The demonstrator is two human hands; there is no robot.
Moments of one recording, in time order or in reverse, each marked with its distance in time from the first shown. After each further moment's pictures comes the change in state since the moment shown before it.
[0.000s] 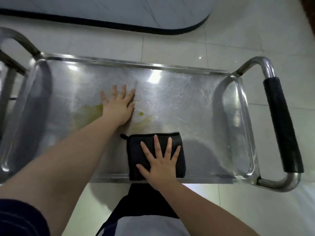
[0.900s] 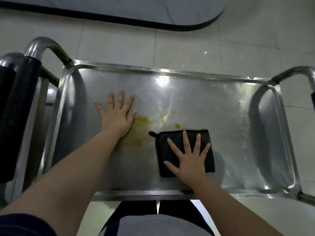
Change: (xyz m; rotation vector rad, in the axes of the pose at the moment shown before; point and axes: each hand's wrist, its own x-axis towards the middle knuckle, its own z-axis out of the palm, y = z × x) left_hand 0.018 -0.148 0.027 -0.028 0.100 -0.055; right_hand 0.070 -0.037 -0.007 -0.047 0.024 0.034
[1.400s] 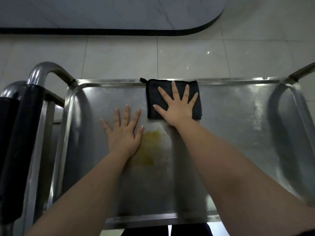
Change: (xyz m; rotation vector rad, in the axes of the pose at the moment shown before) left_hand -0.002 0.000 0.000 -0.039 0.050 0.008; right_hand 0.227 -0.041 -0.059 0.080 -0.007 0.124
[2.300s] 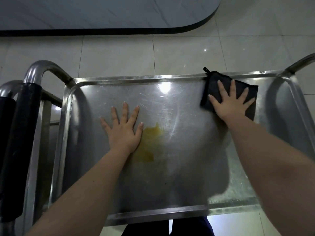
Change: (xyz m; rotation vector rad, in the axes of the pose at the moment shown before) left_hand -0.002 0.006 -0.002 0.021 -0.007 -0.005; right_hand -0.025 0.167 -0.019 0.105 -0.019 0.457
